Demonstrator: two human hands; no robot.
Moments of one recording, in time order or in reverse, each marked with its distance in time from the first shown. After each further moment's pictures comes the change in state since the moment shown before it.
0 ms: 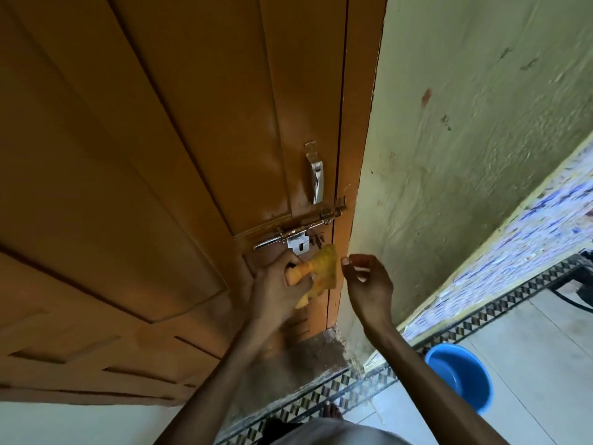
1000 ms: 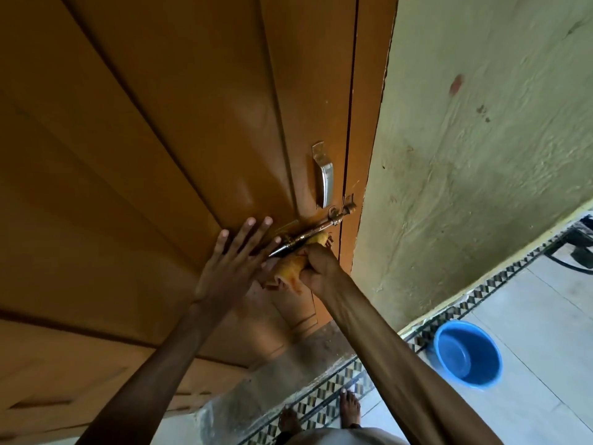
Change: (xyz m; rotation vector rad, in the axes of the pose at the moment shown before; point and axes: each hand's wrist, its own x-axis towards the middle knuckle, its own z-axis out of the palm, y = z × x) left_hand 0.084 -0.102 -0.072 1.294 0.122 0.793; right_hand 0.042 -0.083 0.106 0.941 -0.202 0.824
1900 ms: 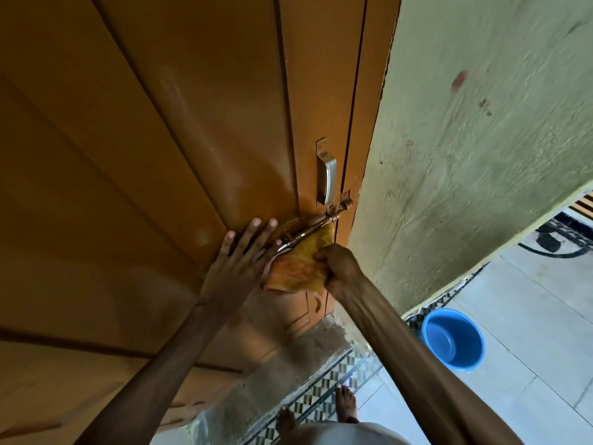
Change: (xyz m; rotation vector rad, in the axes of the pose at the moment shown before) left_hand -0.002 -0.001 0.011 -0.033 0.099 0.069; right_hand -0.017 0.001 -0.020 -0.243 0.184 -0.115
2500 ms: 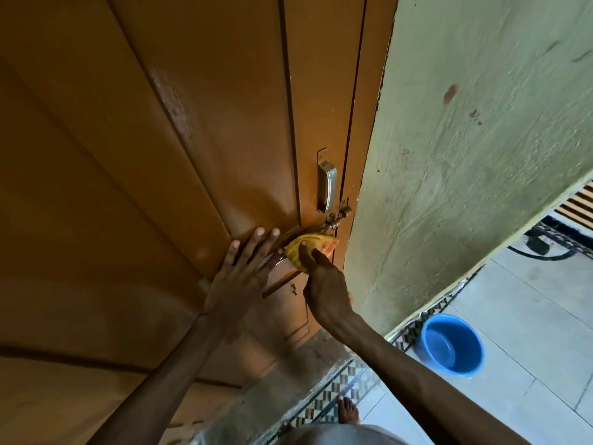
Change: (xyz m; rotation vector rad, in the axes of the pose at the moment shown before) left_hand -0.001 -0.001 0.013 -0.006 0.075 0.003; right_hand 0.021 0.057 -0.004 -1.235 0.226 -1.107
